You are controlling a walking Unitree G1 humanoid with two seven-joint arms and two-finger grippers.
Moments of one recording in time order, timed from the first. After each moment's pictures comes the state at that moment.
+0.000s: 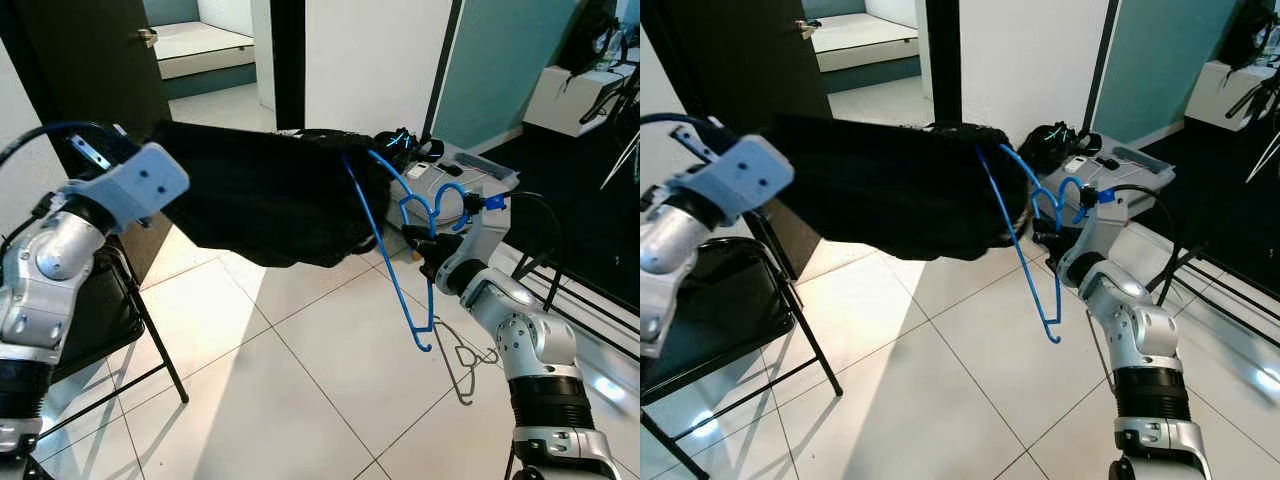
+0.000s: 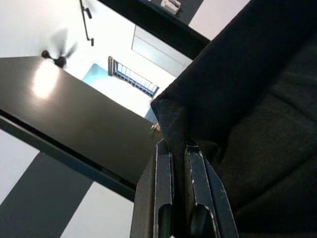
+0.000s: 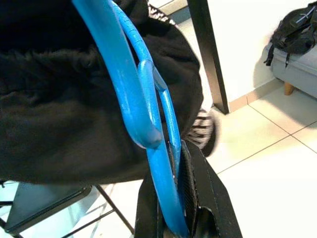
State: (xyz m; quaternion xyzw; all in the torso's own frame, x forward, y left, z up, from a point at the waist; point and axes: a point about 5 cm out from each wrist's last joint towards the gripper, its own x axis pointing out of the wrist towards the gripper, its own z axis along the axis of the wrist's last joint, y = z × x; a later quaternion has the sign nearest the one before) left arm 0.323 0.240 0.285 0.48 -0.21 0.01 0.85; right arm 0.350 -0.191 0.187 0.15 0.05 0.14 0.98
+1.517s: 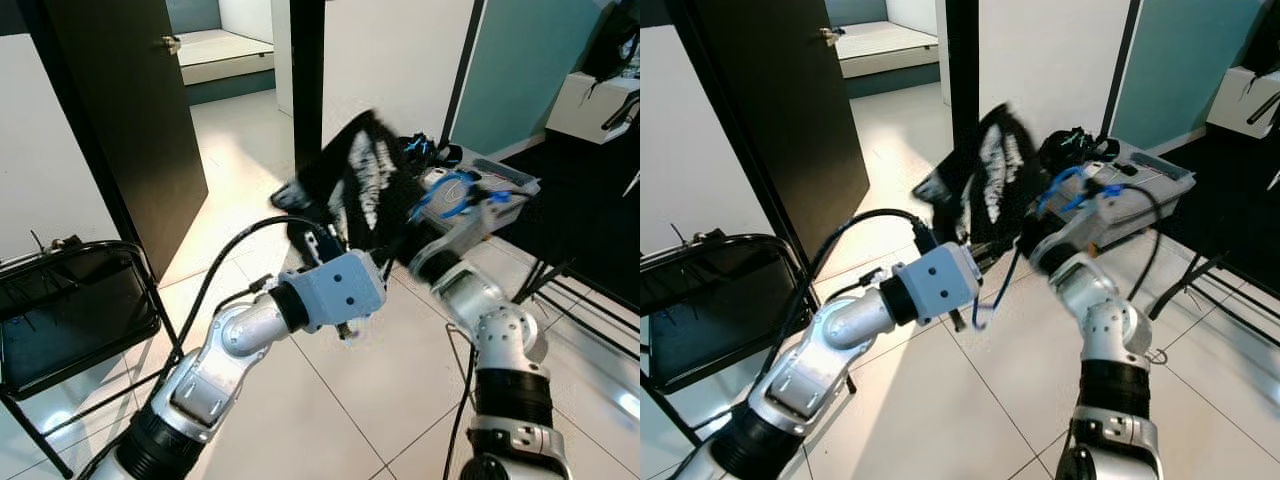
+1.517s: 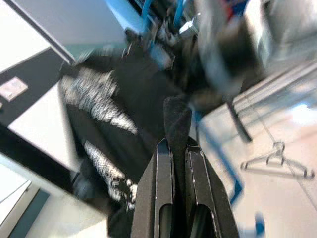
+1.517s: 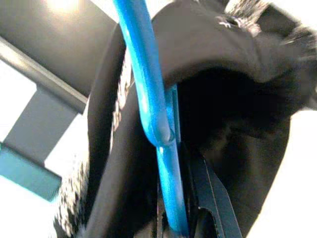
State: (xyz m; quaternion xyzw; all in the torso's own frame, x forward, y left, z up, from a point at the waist) left arm 0.280 0.057 0.217 0.28 -0.25 -0.37 0.85; right arm 0.352 -0.174 0.214 0.42 -0.02 0.14 0.89
